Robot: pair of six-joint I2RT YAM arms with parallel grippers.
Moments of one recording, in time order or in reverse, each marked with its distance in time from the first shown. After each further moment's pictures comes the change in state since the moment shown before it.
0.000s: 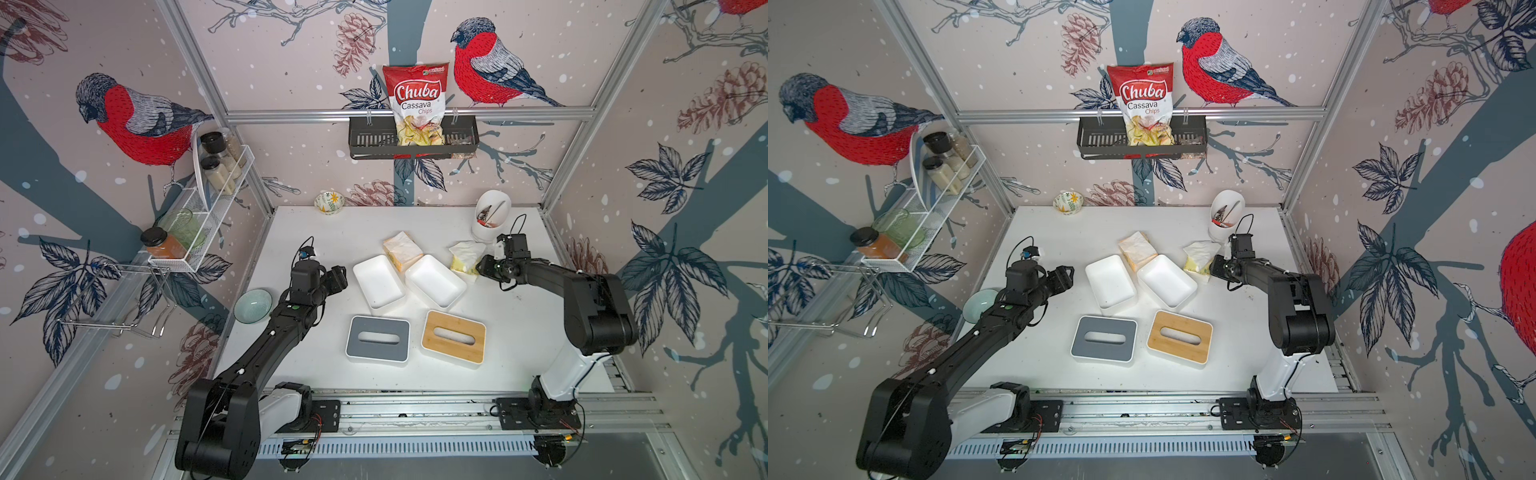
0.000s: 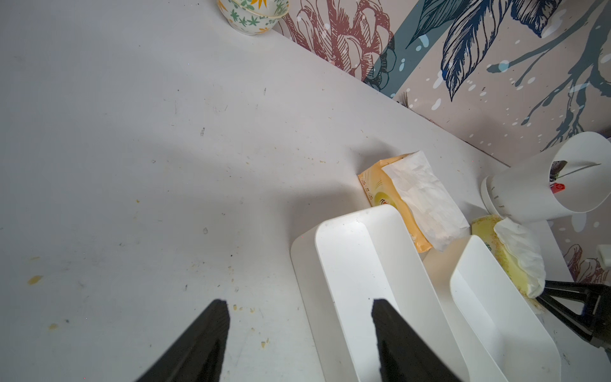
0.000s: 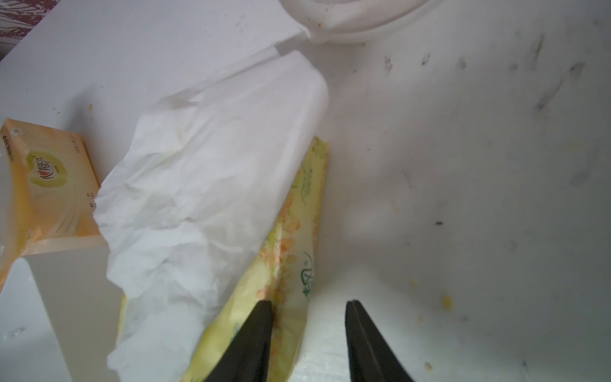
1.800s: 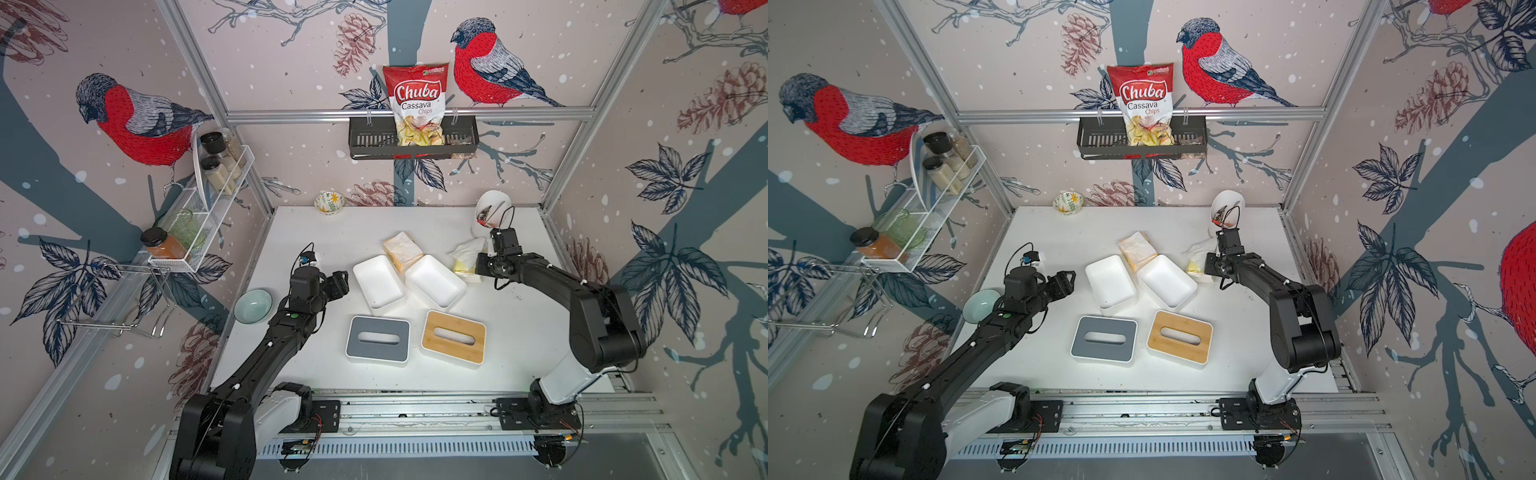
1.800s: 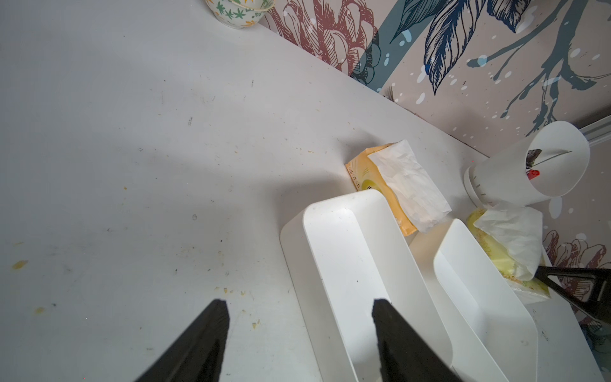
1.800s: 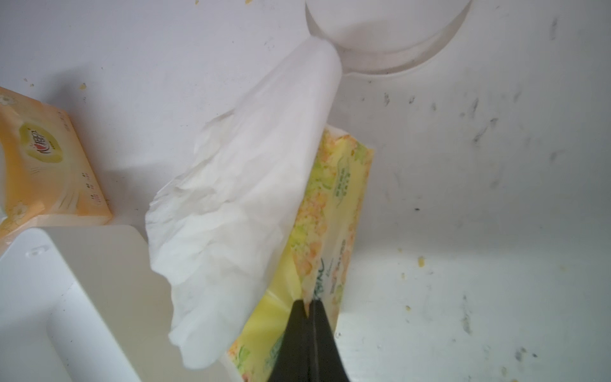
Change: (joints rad) left arm -0.019 -0.078 -0.061 0.001 0.026 -0.009; right arm 0.131 -0.142 0.053 -0.177 0.267 -0.048
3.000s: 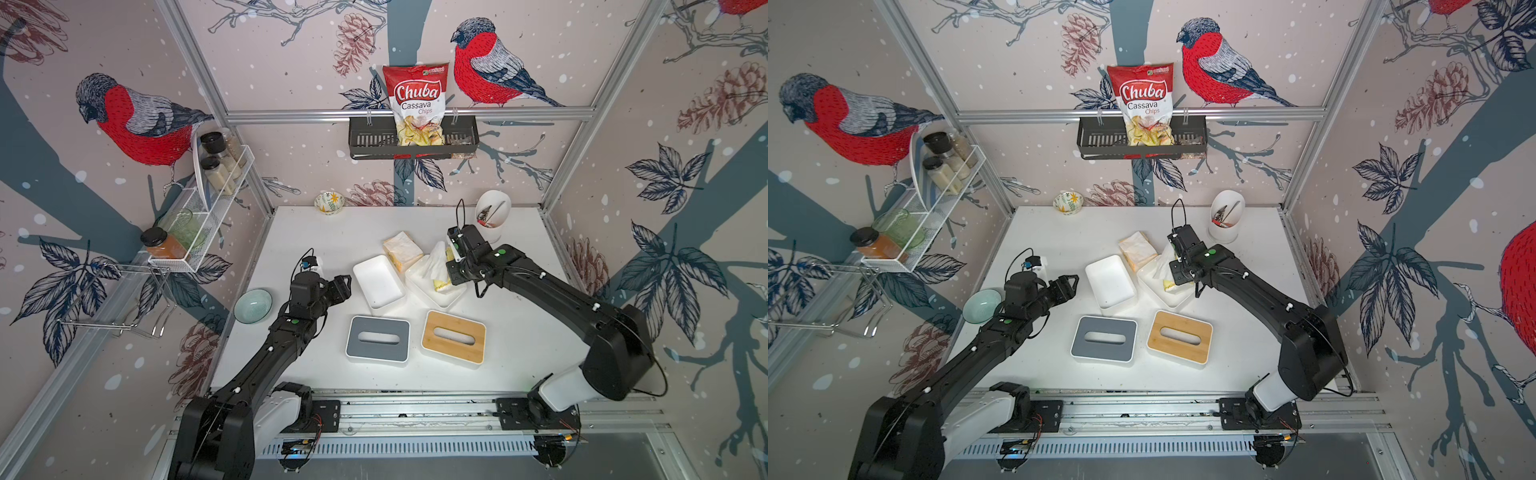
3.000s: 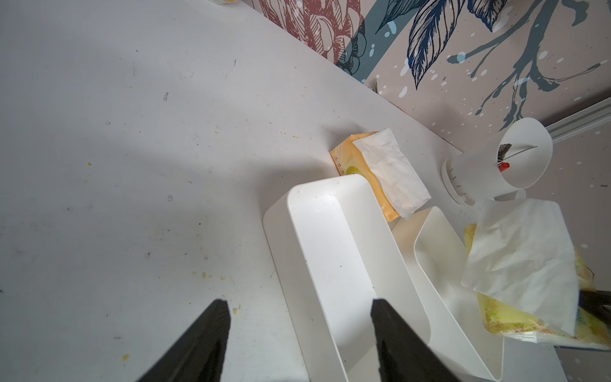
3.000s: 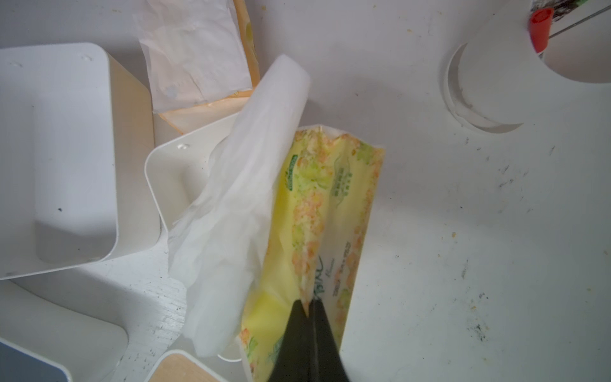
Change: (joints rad) left arm -0.006 -0.021 -0.054 0.054 0.063 -0.051; right arm 0.405 -0.079 0.231 -0.422 0.203 -0.128
